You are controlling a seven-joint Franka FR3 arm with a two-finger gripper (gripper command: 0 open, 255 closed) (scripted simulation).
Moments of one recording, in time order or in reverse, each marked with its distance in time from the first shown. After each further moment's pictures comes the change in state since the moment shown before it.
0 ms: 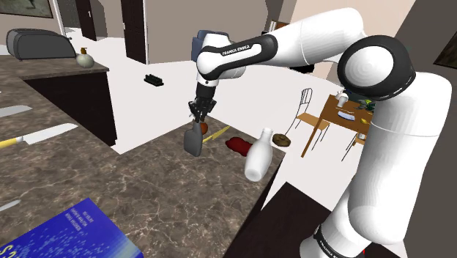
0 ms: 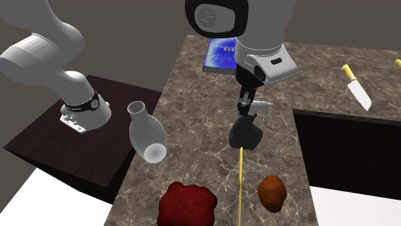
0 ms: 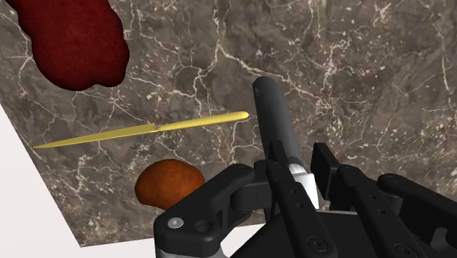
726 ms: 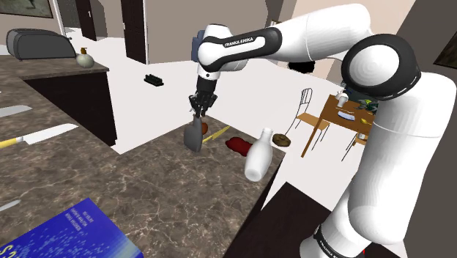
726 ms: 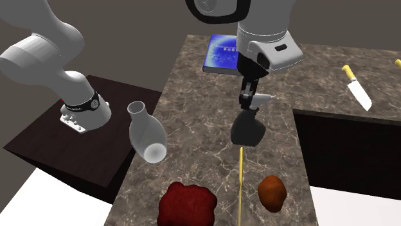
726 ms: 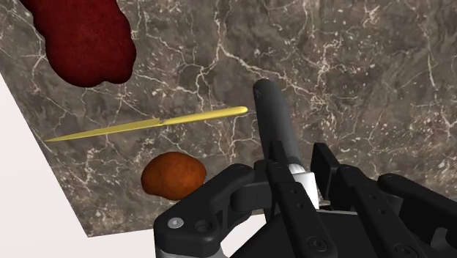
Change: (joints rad) arm 0.000 -0.021 0.000 0.039 -0.002 -0.060 0.005
